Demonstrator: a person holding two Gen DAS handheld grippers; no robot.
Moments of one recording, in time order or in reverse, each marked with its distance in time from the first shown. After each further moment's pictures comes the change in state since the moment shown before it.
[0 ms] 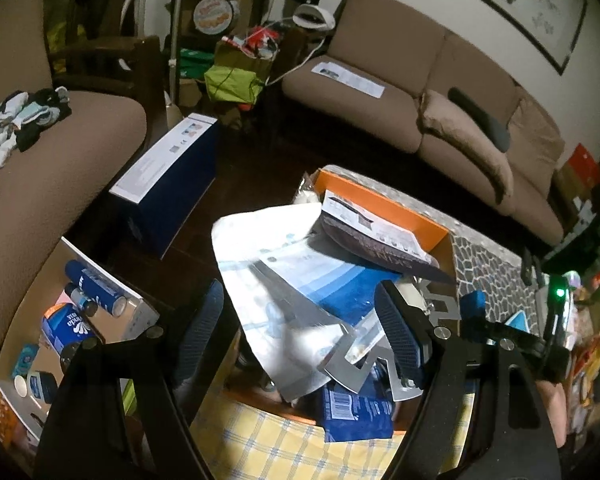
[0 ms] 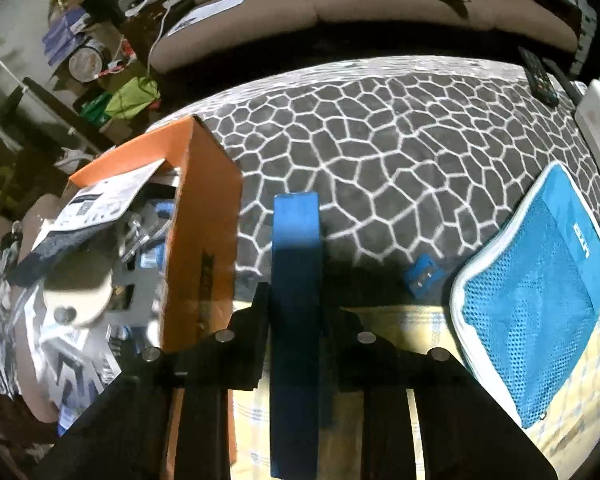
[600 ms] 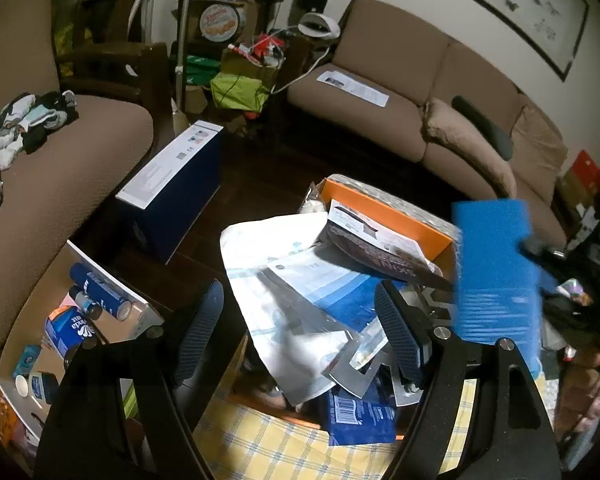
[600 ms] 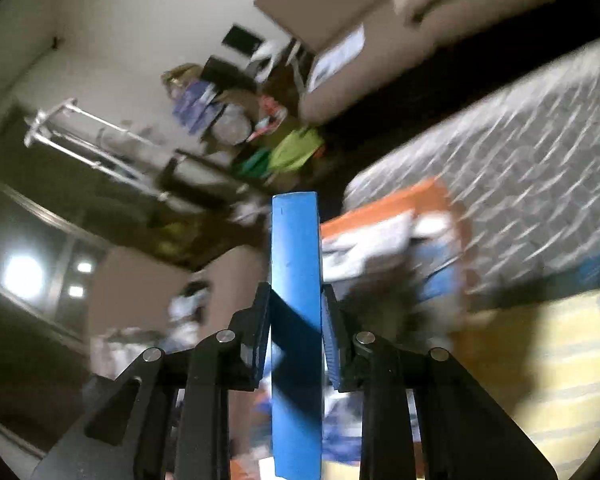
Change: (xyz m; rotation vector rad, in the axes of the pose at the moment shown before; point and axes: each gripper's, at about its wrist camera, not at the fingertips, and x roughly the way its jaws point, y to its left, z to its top) left arm -0.006 0.004 0.001 -0.016 -0.035 0.014; right arm -0.055 0.095 0.024 0.189 -0.035 0.707
